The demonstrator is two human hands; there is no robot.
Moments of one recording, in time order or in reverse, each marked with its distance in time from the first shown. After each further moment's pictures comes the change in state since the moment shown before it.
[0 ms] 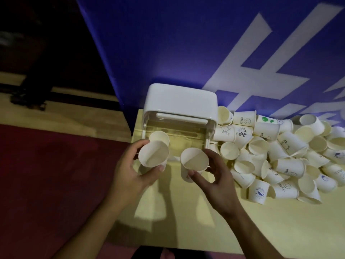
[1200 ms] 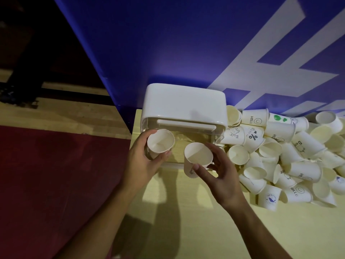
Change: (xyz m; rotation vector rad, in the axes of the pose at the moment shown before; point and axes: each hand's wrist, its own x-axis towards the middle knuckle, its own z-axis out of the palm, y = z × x) left_hand 0.085 -0.040 0.027 -0.019 0.008 0.000; right_hand 0.060 0.015 0.016 0.040 0.036 0.111
